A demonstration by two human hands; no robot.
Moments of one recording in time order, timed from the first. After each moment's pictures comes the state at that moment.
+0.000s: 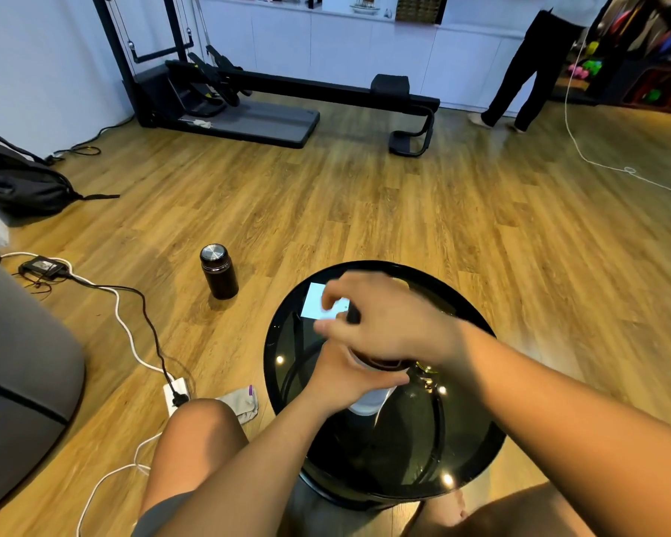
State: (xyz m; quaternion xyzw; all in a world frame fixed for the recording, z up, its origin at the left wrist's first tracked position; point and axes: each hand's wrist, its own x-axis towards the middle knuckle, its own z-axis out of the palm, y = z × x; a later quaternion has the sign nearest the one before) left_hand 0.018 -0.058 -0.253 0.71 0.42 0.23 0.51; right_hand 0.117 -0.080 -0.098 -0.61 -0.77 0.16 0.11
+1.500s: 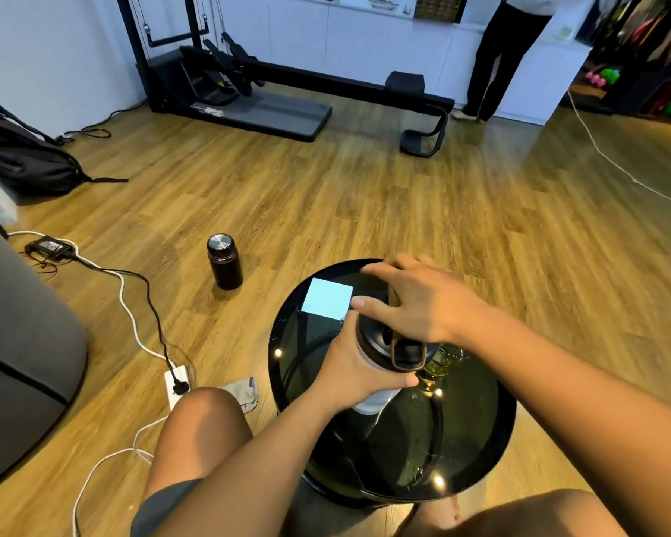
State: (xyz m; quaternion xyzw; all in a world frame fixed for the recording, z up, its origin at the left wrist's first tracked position) left_hand 0.017 -0.055 -0.254 0.68 0.40 0.26 0.55; right_hand 0.148 -0.071 -0.095 -0.70 -0.70 0.14 -0.01
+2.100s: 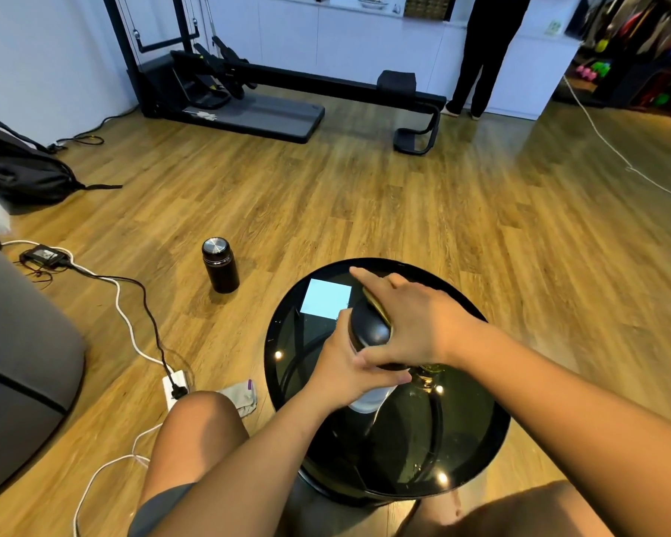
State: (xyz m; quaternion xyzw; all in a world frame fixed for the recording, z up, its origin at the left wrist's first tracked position) left_hand 0.018 -0.054 -0.254 0.69 0.41 0.27 0.54; right_hand 0.150 -0.089 -0.110 -0.67 -0.73 0.10 -0.07
